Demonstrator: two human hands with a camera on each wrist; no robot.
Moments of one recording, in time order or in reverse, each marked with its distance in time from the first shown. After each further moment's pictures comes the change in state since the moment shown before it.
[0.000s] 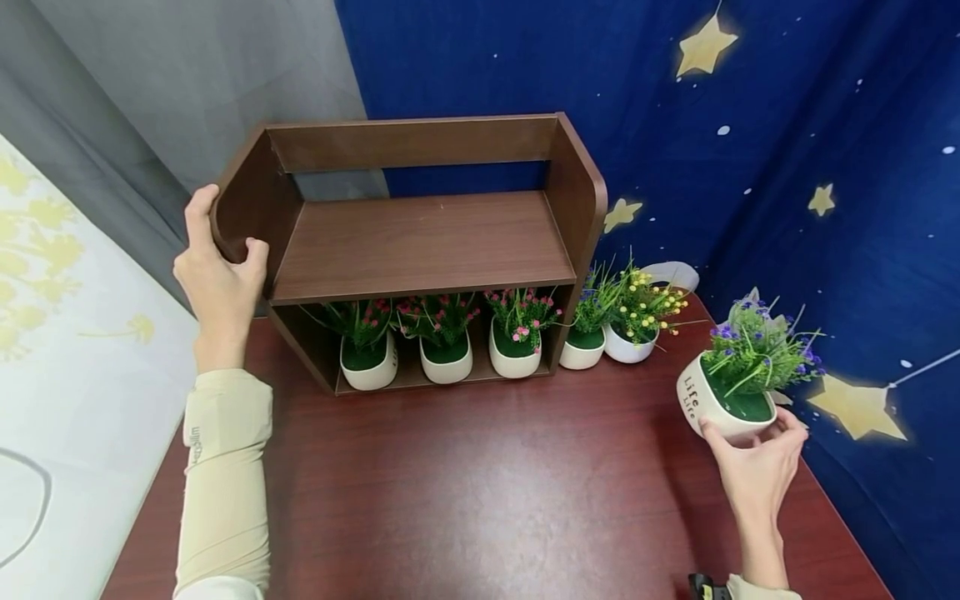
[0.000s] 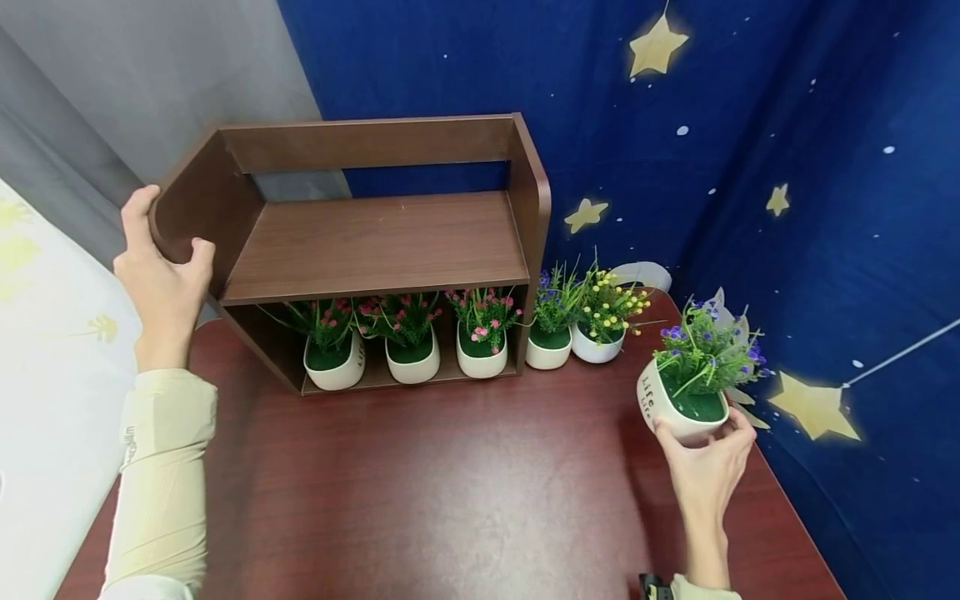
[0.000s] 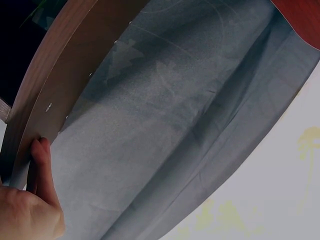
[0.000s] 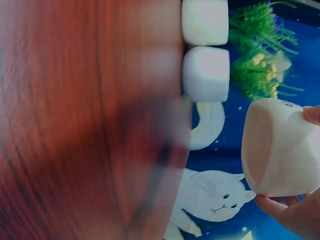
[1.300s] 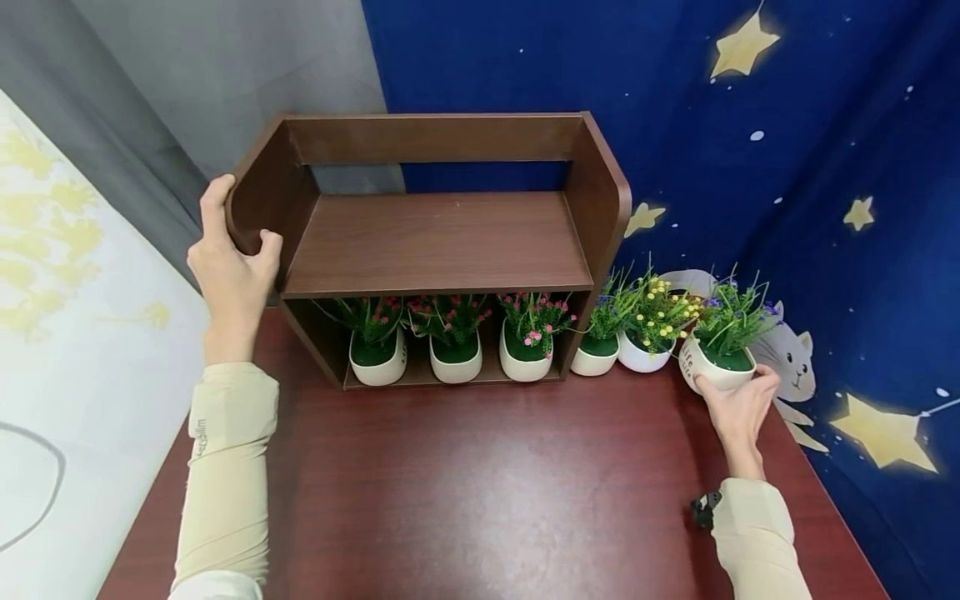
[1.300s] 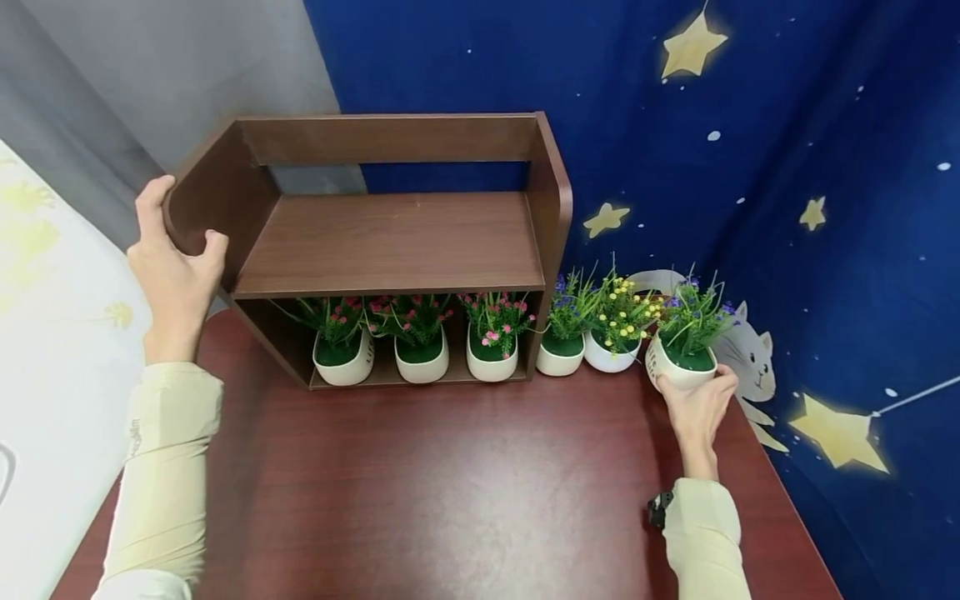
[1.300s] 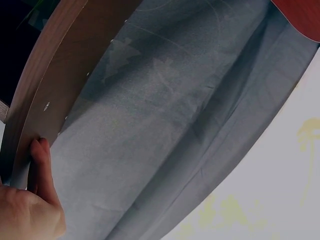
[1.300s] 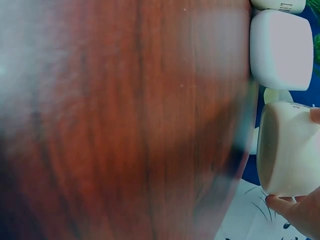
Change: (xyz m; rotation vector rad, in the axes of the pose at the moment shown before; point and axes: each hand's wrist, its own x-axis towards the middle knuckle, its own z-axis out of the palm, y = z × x) left_hand 0.001 -0.007 0.004 -0.001 -0.005 0.021; right_hand 0.093 0.048 0.086 -0.127 -0.157 -0.030
